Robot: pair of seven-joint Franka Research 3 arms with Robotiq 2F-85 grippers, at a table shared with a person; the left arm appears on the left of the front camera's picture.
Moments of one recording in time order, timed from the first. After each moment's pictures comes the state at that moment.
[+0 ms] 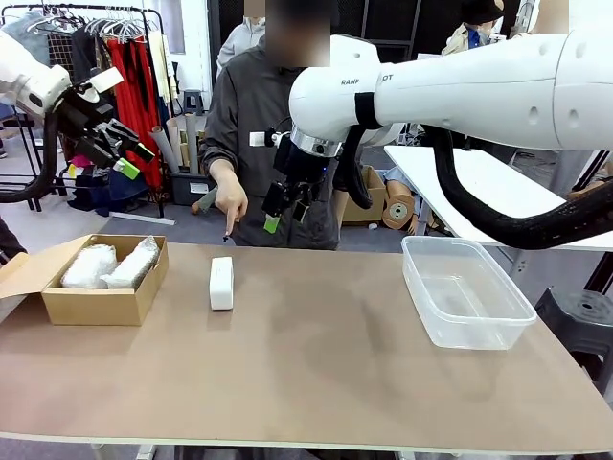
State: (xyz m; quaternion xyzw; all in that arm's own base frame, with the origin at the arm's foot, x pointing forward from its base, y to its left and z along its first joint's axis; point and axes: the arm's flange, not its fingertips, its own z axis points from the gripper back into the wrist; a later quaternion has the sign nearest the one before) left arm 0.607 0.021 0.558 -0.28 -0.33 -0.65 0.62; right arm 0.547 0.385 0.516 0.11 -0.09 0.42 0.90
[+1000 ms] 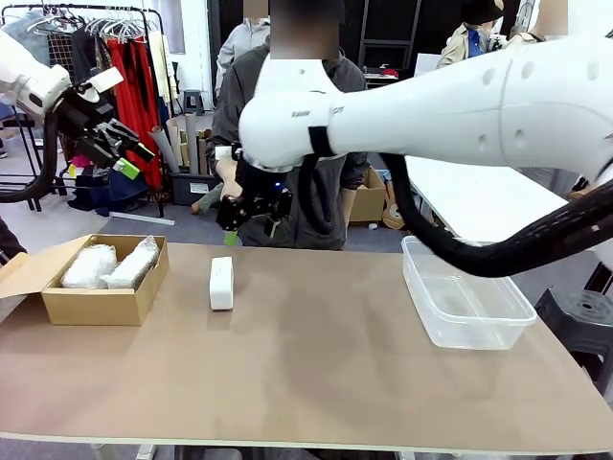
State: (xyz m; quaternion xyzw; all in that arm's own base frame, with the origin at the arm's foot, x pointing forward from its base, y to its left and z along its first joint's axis) left arm 0.607 0.021 0.559 -0.28 -0.33 -0.65 0.62; right arm 0.521 0.476 0.489 0.07 -0.09 0.28 0.95
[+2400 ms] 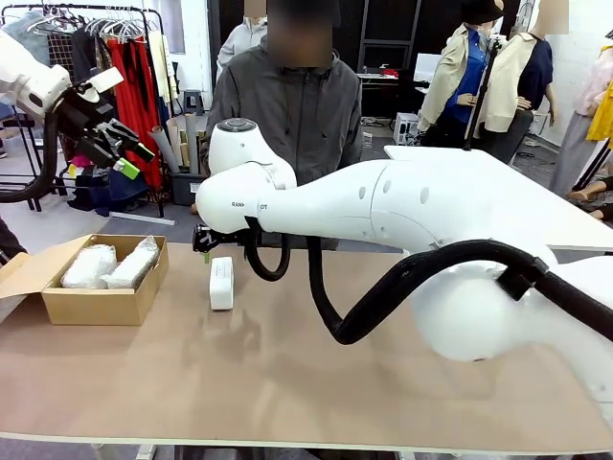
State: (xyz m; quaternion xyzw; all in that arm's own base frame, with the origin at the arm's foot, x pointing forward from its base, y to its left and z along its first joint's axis) left arm 0.608 0.021 0.559 -0.28 -0.33 -0.65 0.62; right arm 0.604 0.540 0.376 0.05 -0.13 0.11 0.98
